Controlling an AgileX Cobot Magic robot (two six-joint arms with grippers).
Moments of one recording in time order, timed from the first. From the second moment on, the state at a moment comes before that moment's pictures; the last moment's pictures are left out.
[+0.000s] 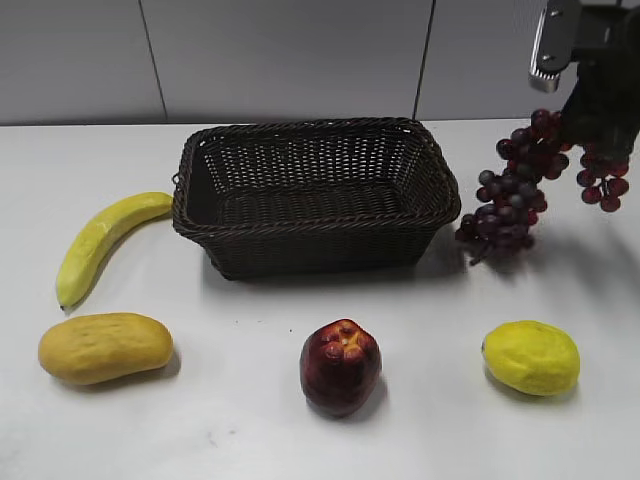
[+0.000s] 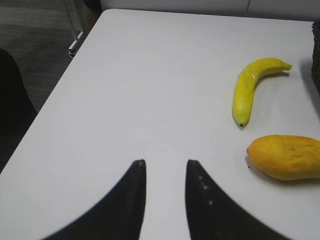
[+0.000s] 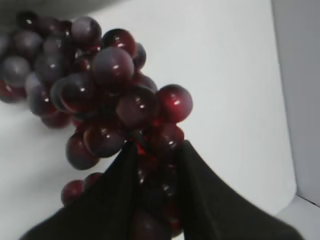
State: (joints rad) left arm -0.02 0.00 -0.48 0.10 1.08 -0.02; right arm 0.13 1.76 -1.35 0.08 0.62 -1.19
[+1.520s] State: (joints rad) left arm -0.02 0.00 -0.48 0.10 1.08 -0.02; right arm 0.55 2.03 -1.60 0.42 0.29 -1.19
